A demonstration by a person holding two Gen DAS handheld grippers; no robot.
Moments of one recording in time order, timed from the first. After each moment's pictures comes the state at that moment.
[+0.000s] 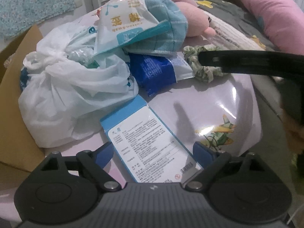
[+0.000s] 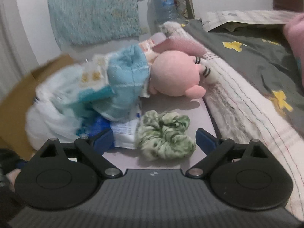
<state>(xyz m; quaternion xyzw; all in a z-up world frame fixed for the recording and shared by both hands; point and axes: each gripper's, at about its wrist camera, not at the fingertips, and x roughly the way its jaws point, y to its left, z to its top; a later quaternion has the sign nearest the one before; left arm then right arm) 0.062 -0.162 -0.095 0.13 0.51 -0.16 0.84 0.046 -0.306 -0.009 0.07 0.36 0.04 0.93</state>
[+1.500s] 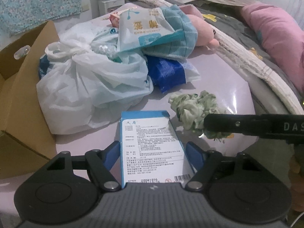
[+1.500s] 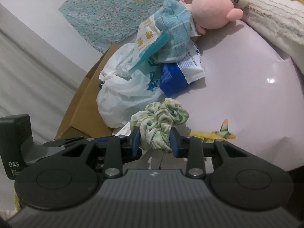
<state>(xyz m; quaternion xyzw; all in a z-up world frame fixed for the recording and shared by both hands) 0.045 -0.129 -0.087 0.10 0.48 -0.17 0.86 -0.027 -0.296 -0.034 0.30 0.40 0.18 0.85</state>
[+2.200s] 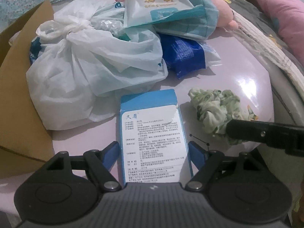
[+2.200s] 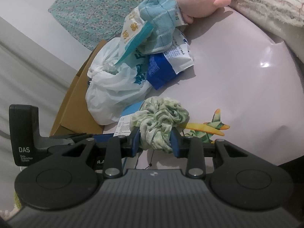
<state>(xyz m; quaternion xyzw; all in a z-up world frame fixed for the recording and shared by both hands) 0.082 -0.130 -0.115 0.11 0.53 -0.15 0.83 -0.023 -0.297 -0.051 0.31 0.42 0.16 0.83</state>
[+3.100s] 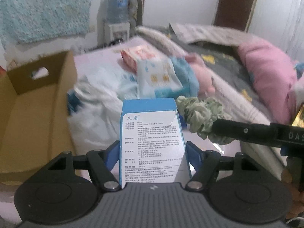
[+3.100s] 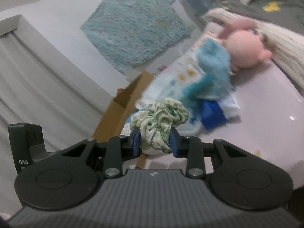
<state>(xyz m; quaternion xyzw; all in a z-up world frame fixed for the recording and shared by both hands) 0.038 -0.082 -0.002 0.04 0.40 -0.18 0.90 -0.027 -0.278 0.039 0.32 0.31 0.22 0.87</state>
